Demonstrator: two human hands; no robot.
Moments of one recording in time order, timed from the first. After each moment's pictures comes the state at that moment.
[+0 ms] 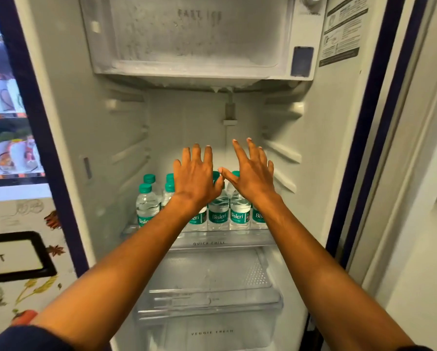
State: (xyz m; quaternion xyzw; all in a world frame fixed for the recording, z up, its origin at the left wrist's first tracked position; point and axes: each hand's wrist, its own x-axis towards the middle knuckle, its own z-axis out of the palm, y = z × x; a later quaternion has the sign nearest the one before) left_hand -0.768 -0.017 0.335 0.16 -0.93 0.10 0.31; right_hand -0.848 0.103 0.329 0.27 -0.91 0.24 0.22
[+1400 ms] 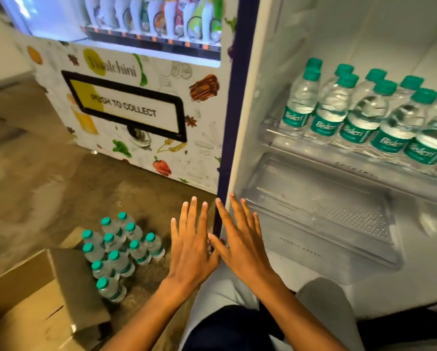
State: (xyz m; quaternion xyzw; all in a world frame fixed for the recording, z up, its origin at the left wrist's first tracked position) left_hand -0.456 -0.068 0.035 0.39 -0.89 -0.11 0.19; right_hand -0.577 0.002 0.049 0.58 -0.78 0.25 0.00
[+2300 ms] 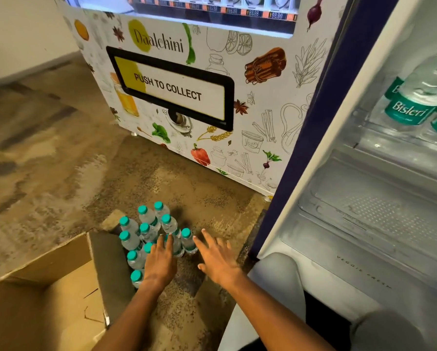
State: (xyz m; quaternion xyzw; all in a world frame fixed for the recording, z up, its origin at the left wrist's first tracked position) left_hand -0.324 -0.198 -0.121 0.59 -0.79 -0.13 -0.10; right_hand -0.489 -0.132 -0.074 0.66 -0.71 -0.05 -0.24
